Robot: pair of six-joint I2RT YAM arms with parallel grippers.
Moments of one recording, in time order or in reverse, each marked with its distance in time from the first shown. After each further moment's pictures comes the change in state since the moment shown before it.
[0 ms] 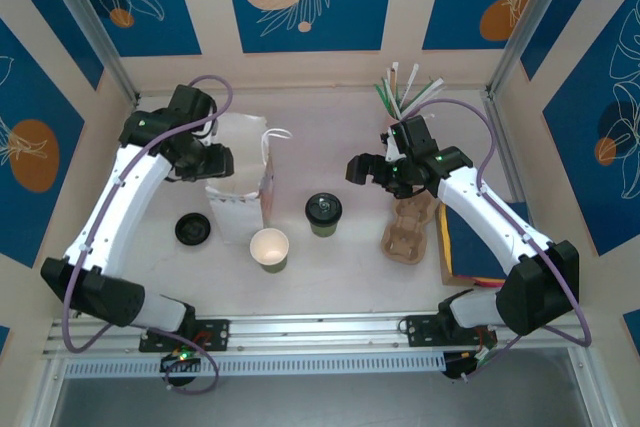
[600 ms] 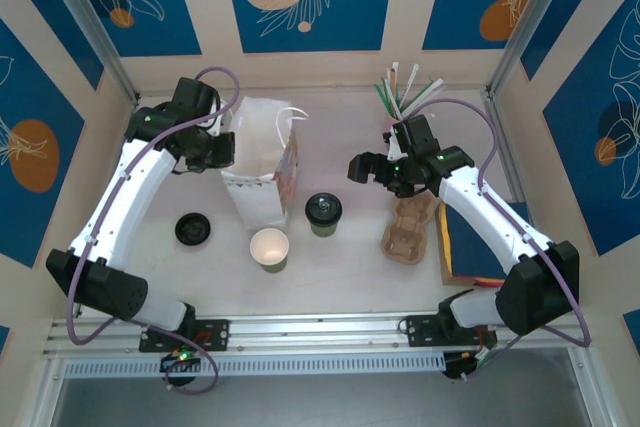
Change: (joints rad) left arm 0.000 0.024 0.011 0.120 0.107 0.053; right arm -0.020 0.000 0.000 0.000 0.000 0.000
